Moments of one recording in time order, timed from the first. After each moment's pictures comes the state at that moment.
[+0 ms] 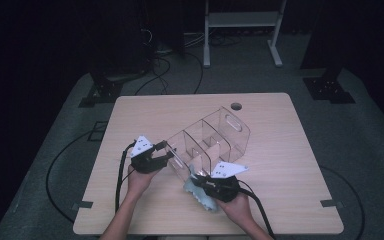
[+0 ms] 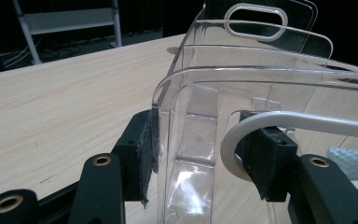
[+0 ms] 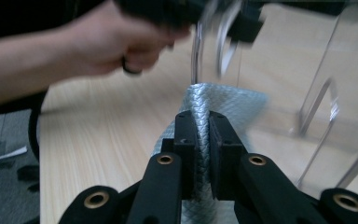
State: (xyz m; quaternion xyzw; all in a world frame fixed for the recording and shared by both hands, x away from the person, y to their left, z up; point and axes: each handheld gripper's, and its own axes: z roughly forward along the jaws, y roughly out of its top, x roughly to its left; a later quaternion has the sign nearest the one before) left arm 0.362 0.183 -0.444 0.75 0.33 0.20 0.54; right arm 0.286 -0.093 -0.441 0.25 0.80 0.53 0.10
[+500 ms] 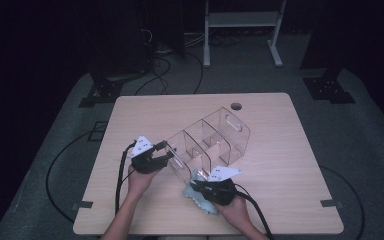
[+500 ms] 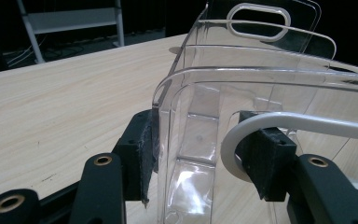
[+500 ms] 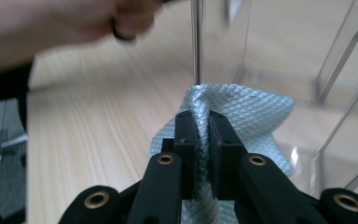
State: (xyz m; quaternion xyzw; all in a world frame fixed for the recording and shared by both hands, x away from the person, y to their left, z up) left arm 0.361 0.181 -0.445 0.74 0.34 0.21 0.54; right arm 0.287 -0.088 -0.464 0.26 0.81 0.51 0.09
